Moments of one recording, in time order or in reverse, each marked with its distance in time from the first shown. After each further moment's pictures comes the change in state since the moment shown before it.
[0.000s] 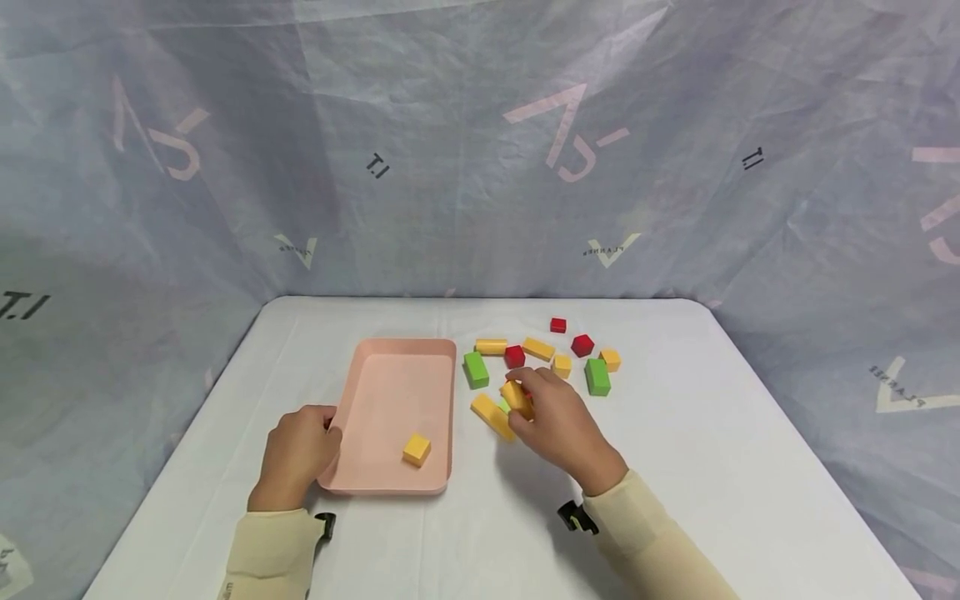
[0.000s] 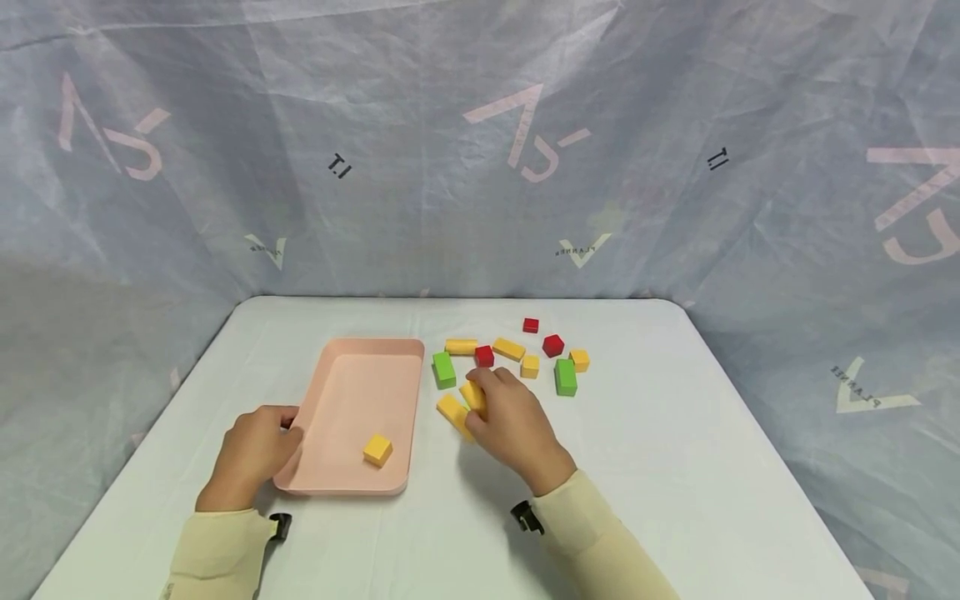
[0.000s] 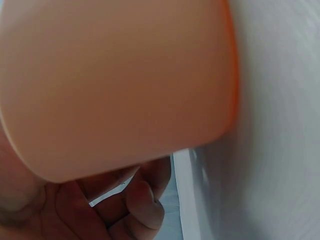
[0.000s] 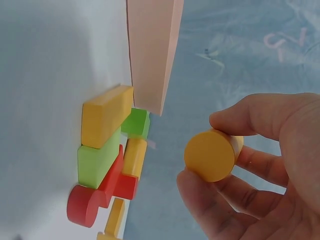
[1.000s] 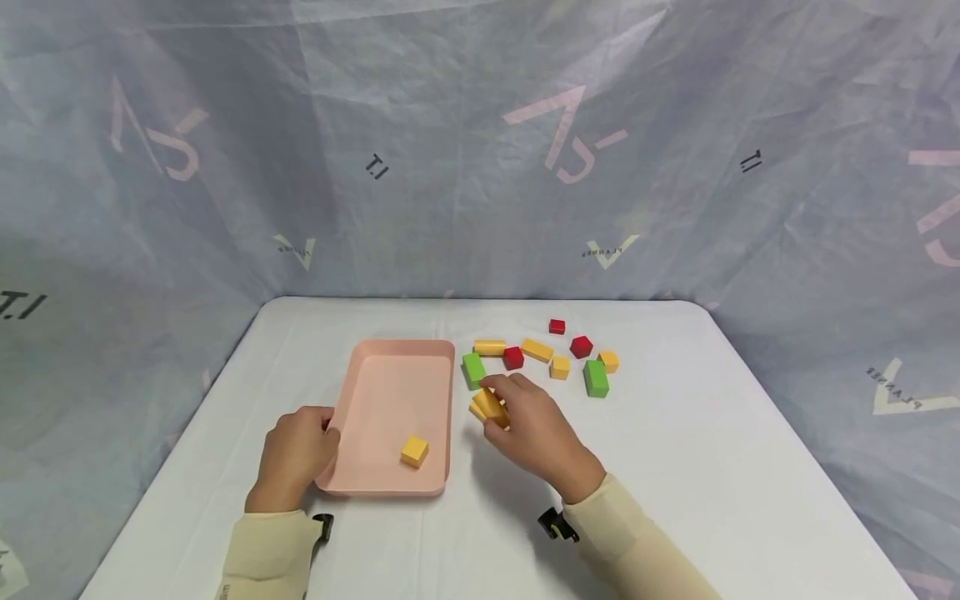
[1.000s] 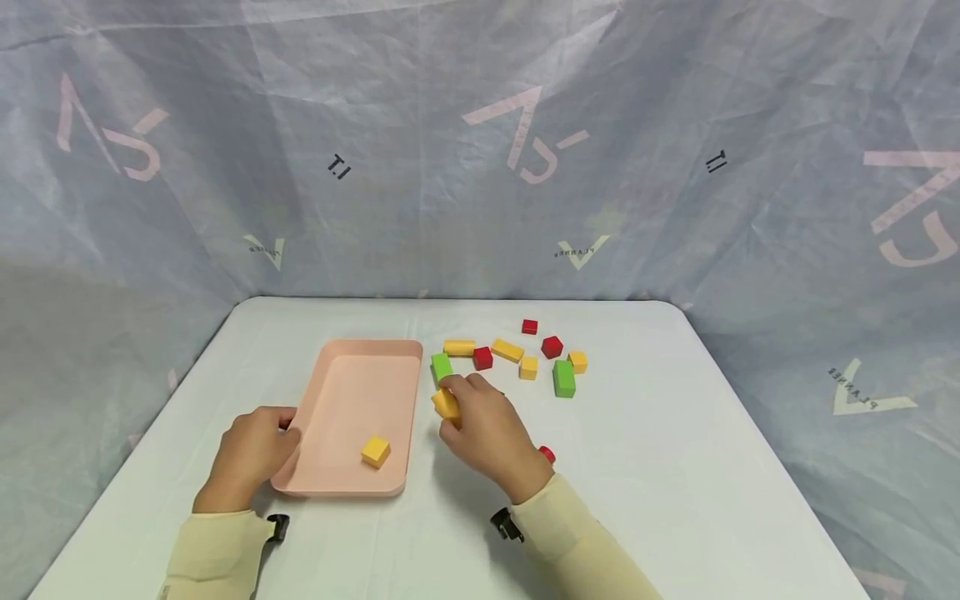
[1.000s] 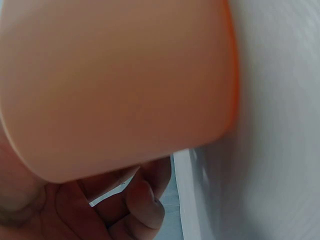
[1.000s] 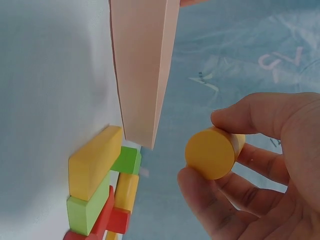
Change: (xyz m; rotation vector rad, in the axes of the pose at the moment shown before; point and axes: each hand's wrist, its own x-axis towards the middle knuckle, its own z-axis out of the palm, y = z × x) left_hand -0.002 0.000 -0.001 0.003 0.024 0.038; right_hand 0.003 -0.026 0.011 0.047 -0.072 -0.028
